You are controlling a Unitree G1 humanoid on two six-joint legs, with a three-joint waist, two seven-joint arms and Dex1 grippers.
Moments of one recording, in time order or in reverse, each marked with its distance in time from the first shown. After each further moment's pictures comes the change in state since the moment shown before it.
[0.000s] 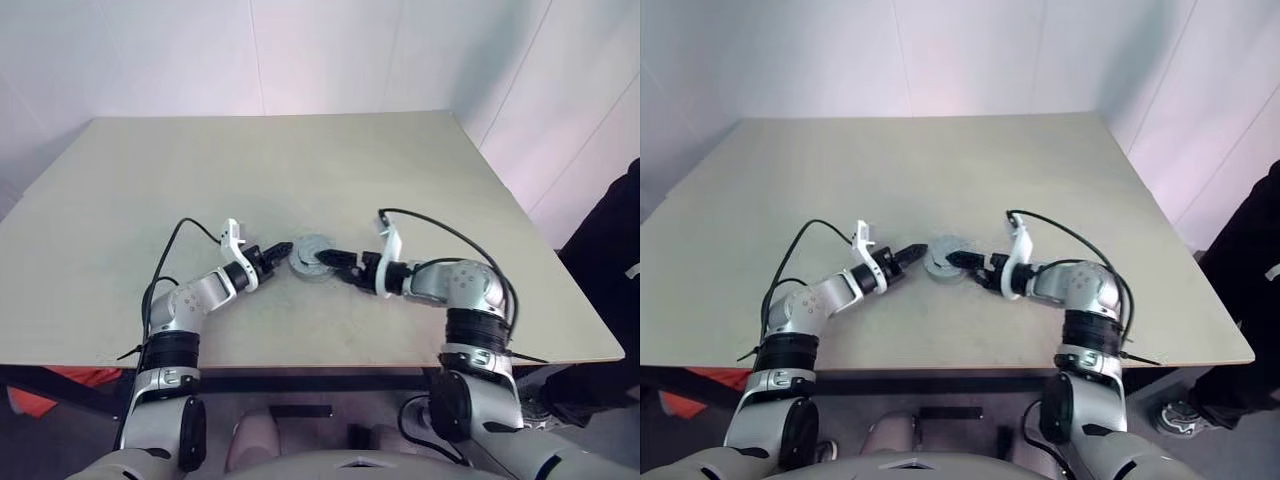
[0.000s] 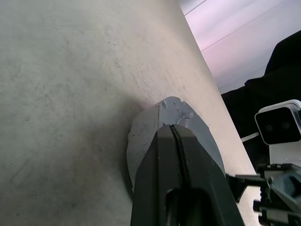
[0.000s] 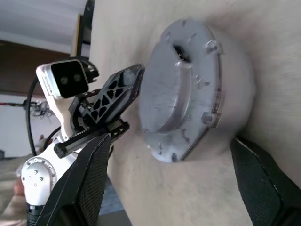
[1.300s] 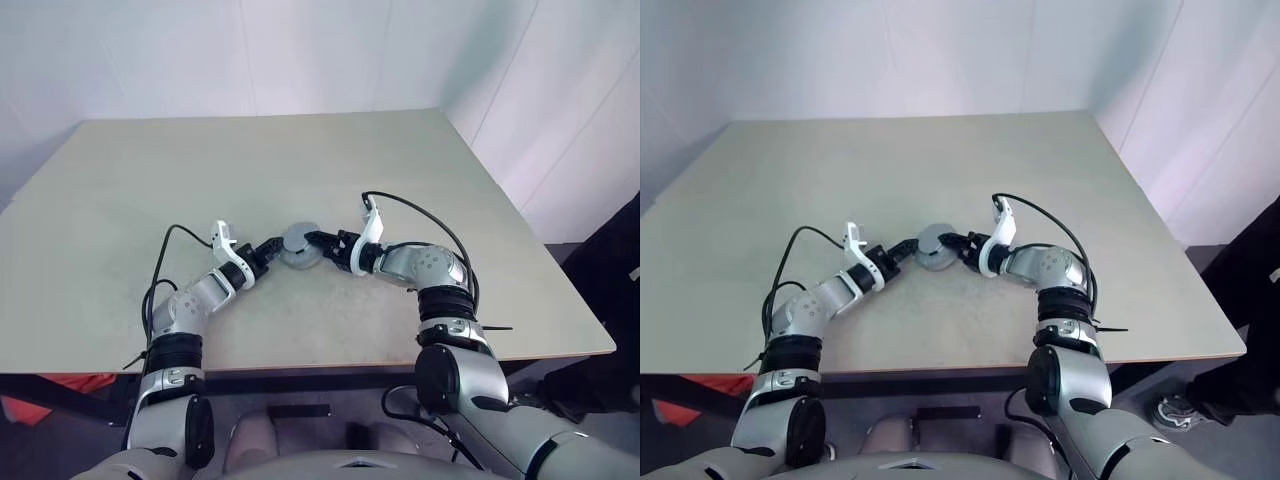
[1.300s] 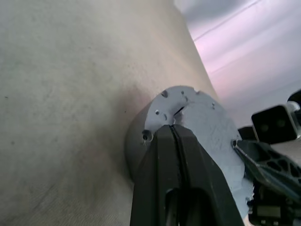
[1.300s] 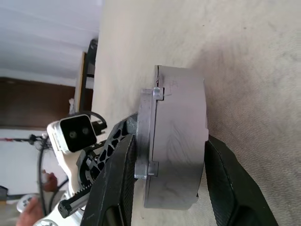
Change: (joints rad) left arm -0.016 -0.063 0.137 0.067 -0.046 -0.104 0.050; right arm -0.165 0.032 -0.035 0.358 0.034 -0.316 -0.087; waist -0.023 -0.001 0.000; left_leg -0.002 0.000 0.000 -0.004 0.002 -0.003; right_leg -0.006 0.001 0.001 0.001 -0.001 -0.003
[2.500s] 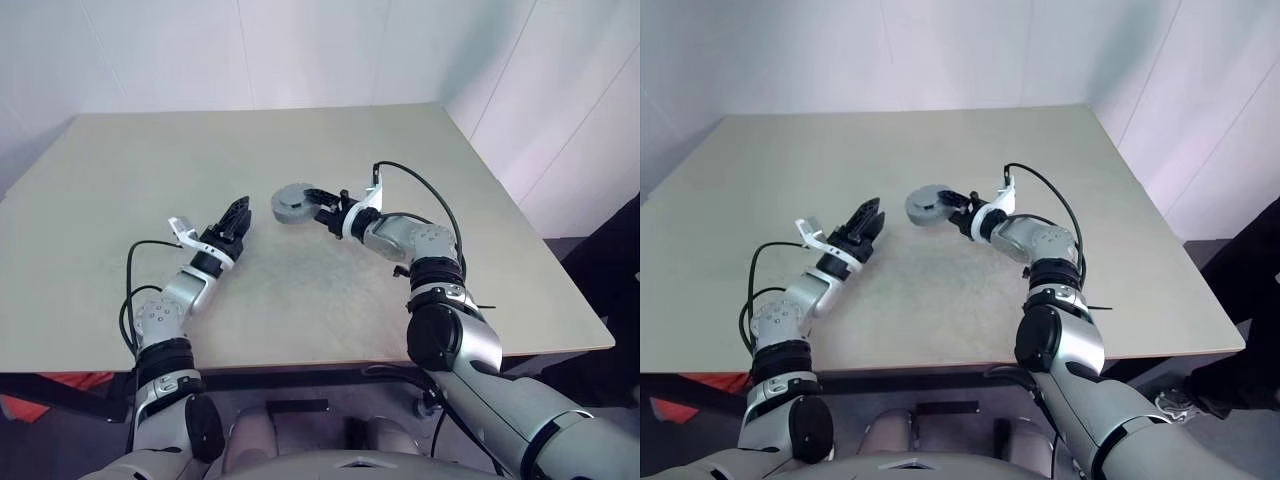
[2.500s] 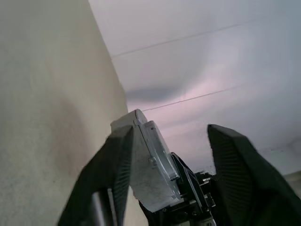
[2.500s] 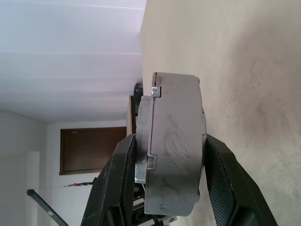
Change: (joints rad) left arm 0.018 -0.035 0.207 -0.079 -0.429 0.095 0.101; right arm -0.207 0.018 -0.239 0.225 0.202 -0.115 -0.178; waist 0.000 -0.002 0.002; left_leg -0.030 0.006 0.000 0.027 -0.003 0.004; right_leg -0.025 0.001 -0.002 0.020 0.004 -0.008
